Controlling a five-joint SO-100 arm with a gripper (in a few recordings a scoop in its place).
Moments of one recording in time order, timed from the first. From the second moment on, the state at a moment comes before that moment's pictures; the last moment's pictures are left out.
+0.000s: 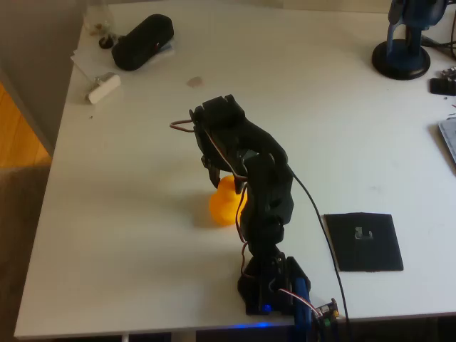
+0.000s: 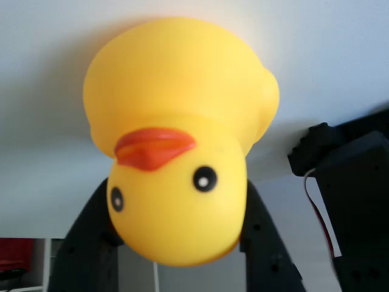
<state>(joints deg) -20.0 94.1 107.2 87.1 -48.3</state>
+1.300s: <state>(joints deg) 29.2 132.9 103.7 101.2 -42.2</state>
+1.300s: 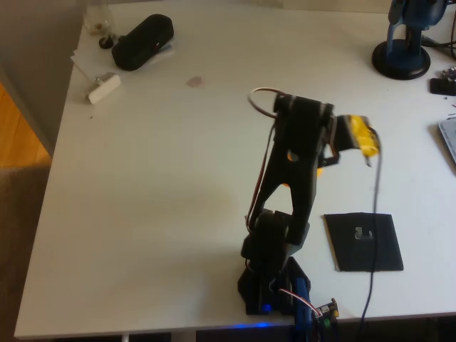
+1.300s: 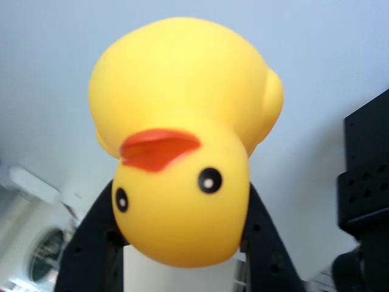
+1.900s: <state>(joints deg) 76.4 132.7 110.9 99.1 -74.3</state>
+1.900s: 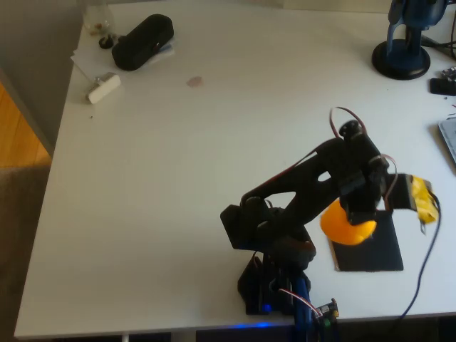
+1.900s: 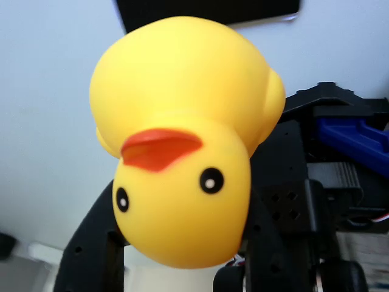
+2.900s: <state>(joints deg) 76.6 106.7 111.2 74.6 -50.7</state>
